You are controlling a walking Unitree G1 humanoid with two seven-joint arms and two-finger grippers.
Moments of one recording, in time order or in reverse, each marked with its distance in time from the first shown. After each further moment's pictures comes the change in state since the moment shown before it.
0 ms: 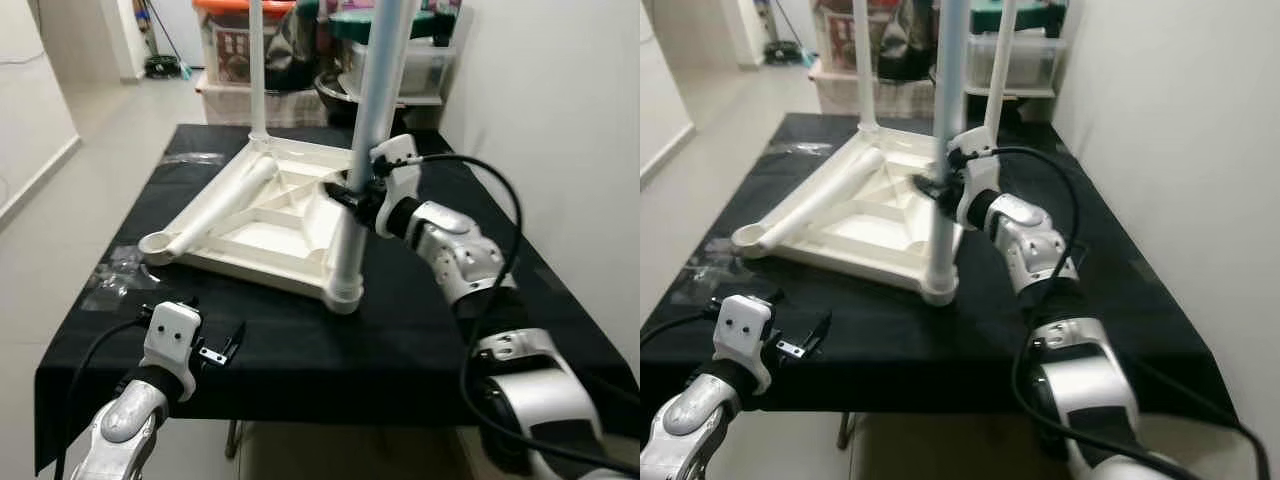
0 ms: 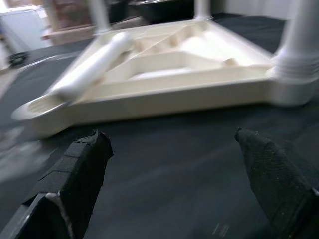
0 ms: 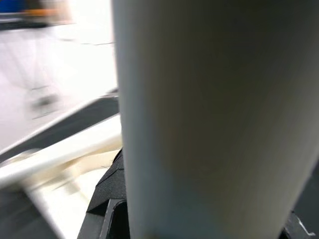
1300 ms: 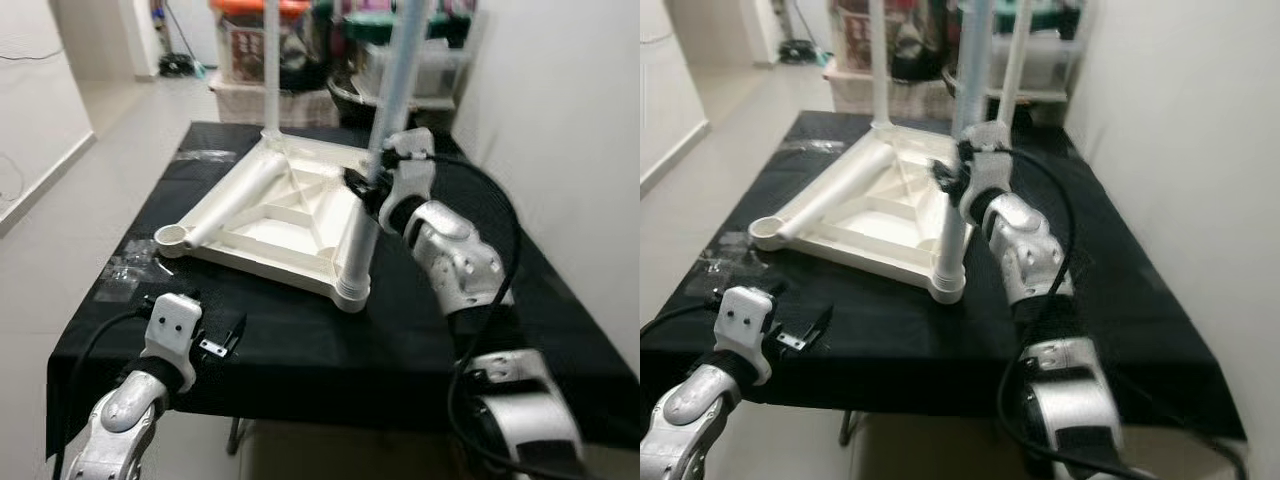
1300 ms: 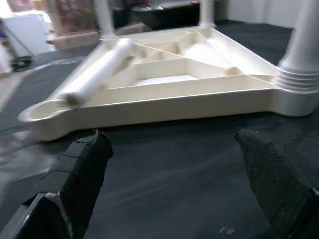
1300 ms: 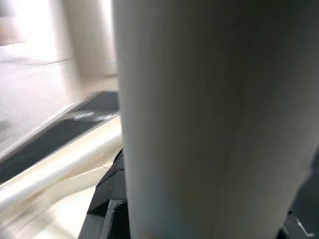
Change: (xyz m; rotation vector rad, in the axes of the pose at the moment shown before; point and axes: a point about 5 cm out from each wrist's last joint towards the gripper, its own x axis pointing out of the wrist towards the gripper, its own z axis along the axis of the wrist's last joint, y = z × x) left arm 0.008 -0.002 0.001 -0.004 -0.010 -0.022; right arm -0.016 0.009 -0.006 0.048 -0.010 -0.258
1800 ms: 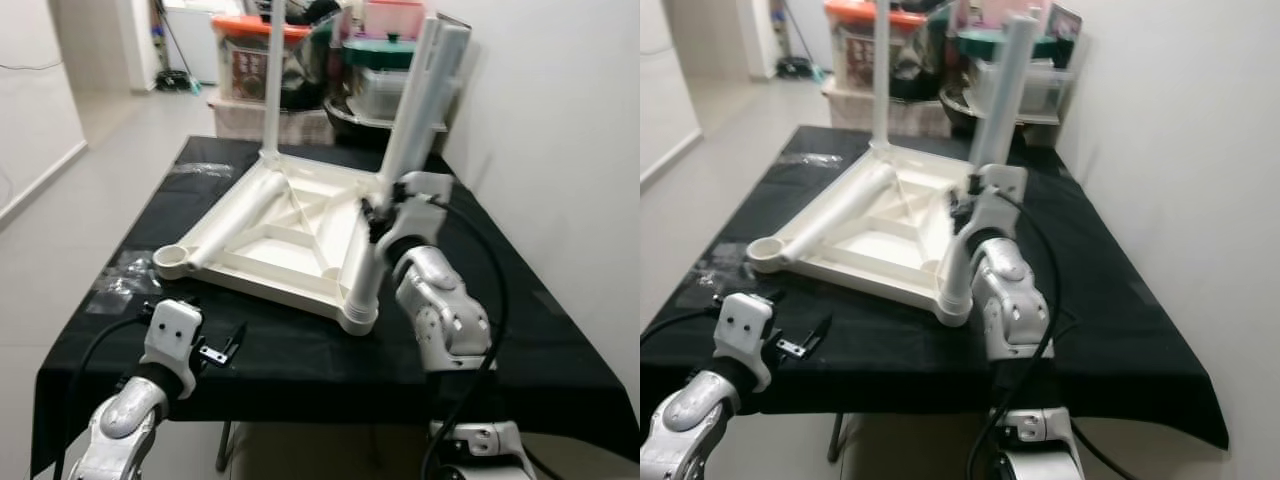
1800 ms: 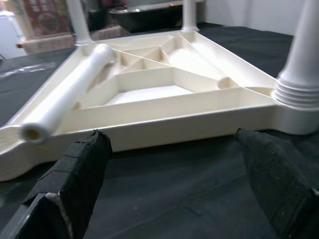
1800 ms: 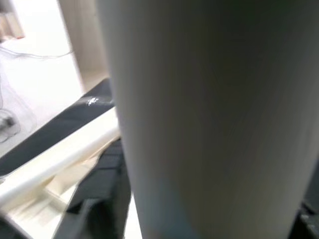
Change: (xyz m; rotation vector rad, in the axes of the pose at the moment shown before) left arm 0.005 -0.007 0.004 -0.005 -0.023 -0.035; right arm -0.031 0.029 -0.015 0.030 -0.009 0.232
